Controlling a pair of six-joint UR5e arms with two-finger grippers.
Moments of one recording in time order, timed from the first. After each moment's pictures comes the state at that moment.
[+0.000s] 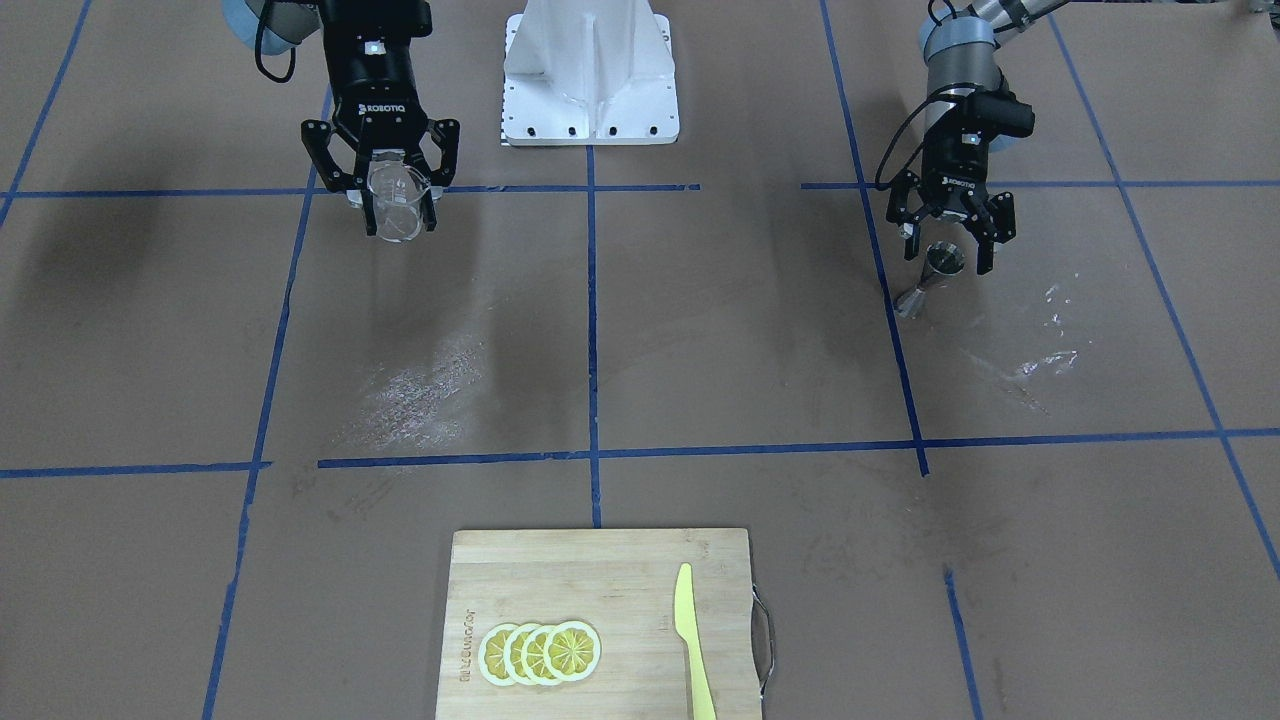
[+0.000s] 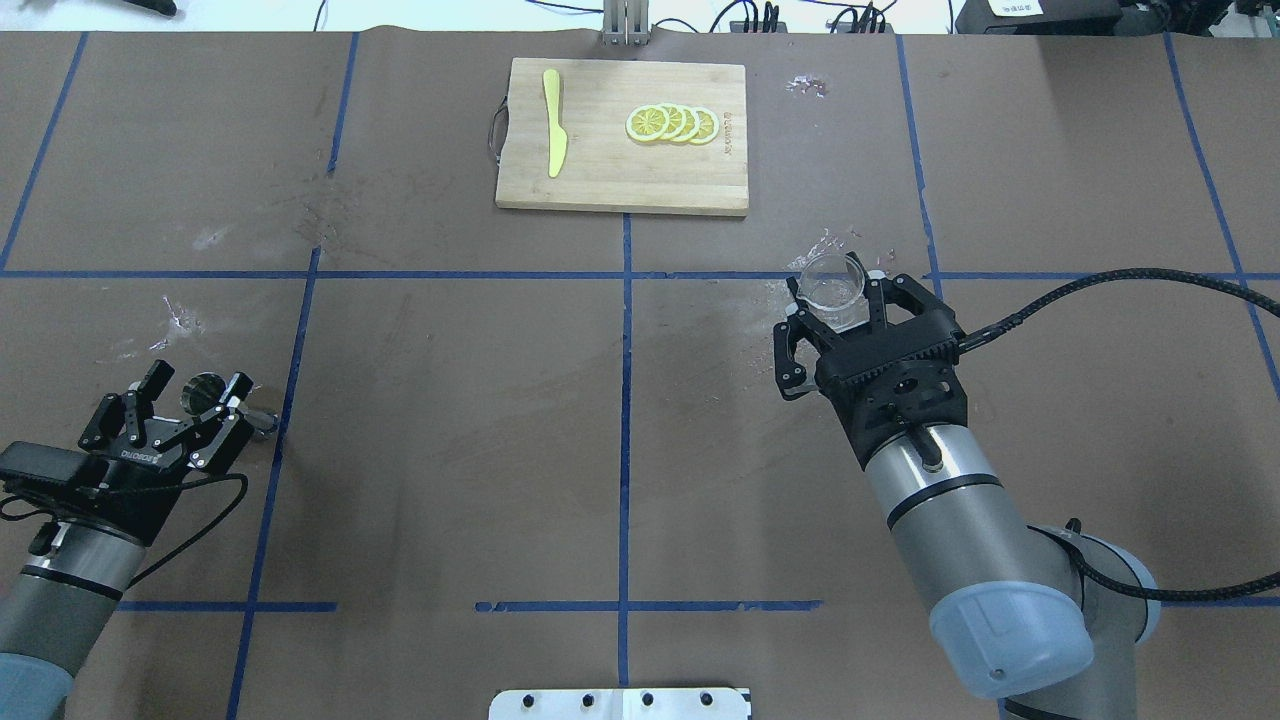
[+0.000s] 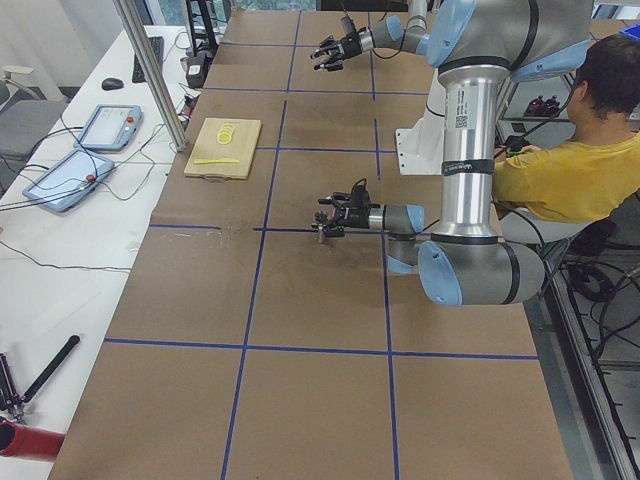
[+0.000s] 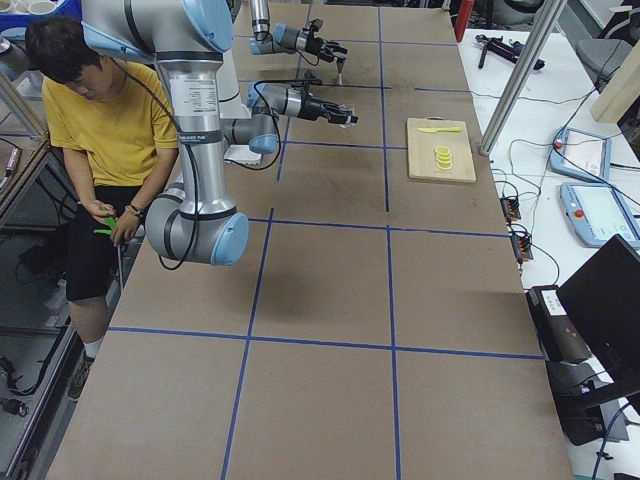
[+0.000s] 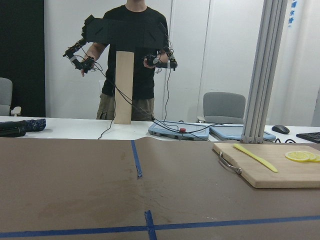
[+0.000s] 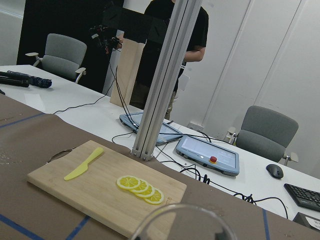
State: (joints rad) left arm -0.13 -1.48 -1.59 -3.26 -0.40 -0.83; right arm 0.20 -1.37 2.06 -0.90 0.56 0.62
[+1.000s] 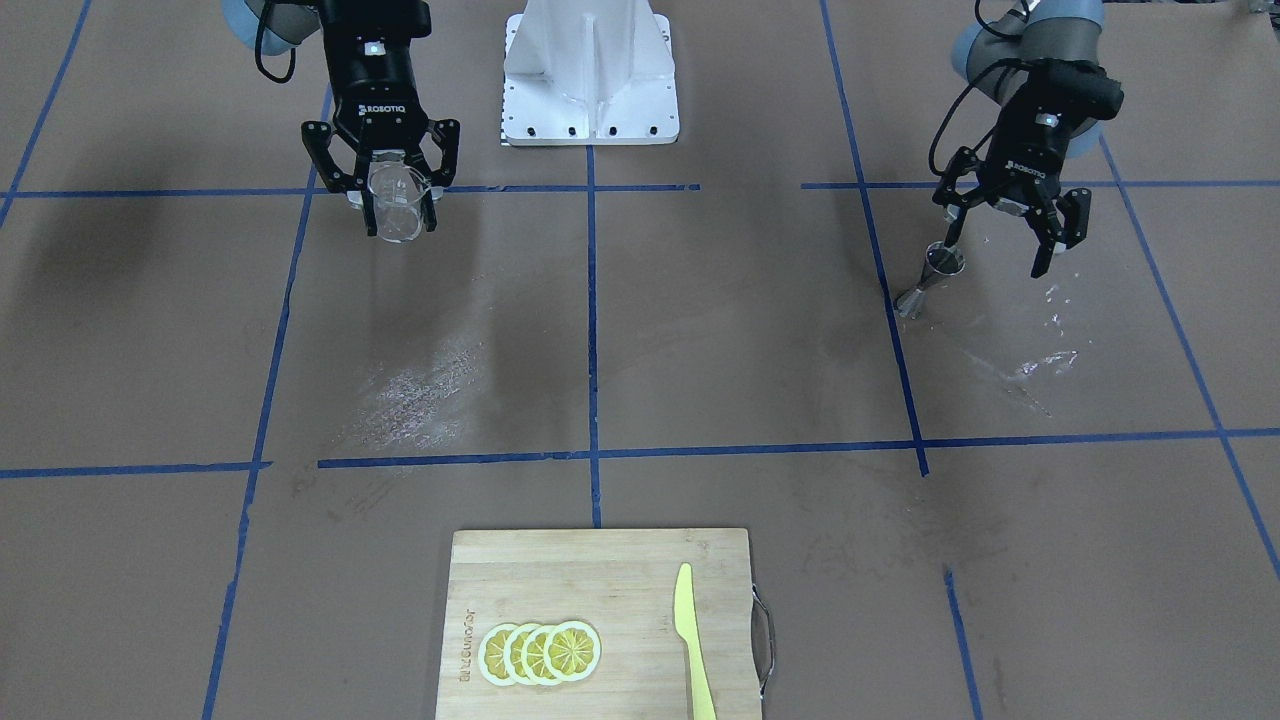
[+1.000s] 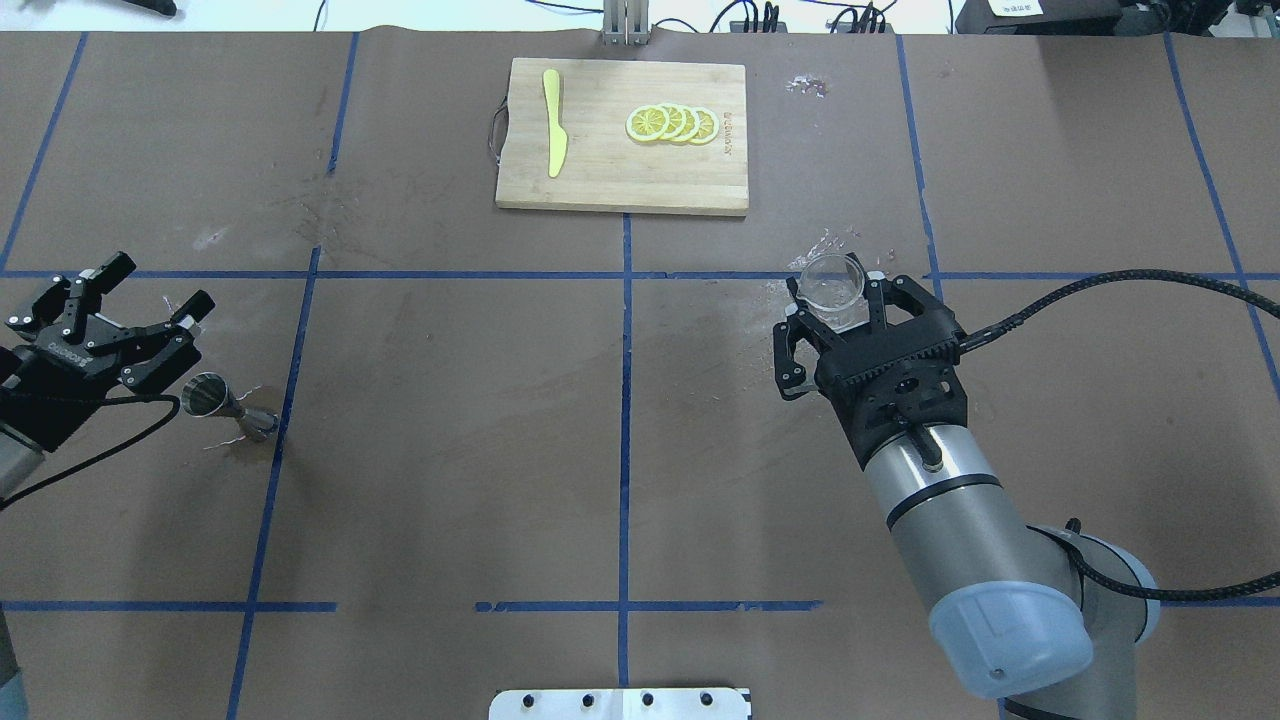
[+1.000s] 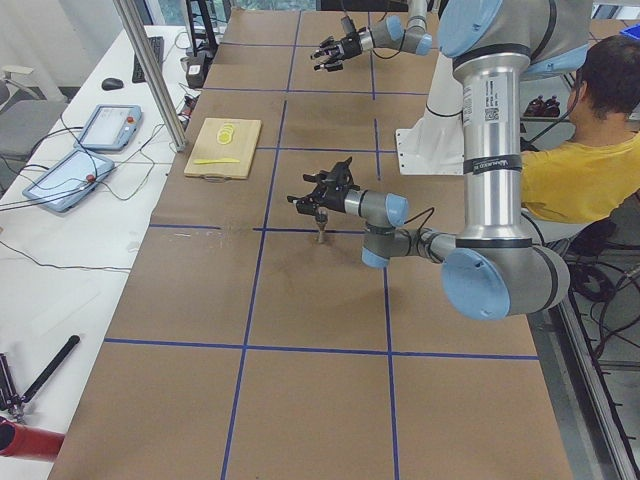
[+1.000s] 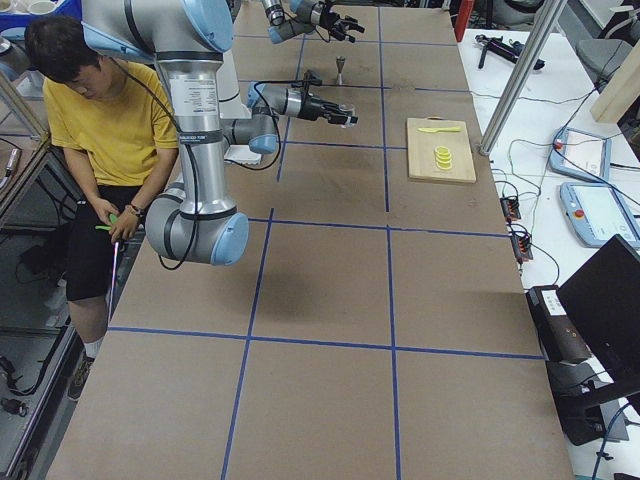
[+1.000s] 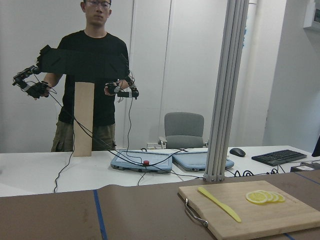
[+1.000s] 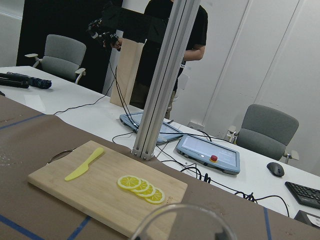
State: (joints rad) left arm -0.51 -1.44 -1.69 -3.34 -1.00 -0.54; right arm 0.20 -1.37 2.06 -0.90 0.56 0.64
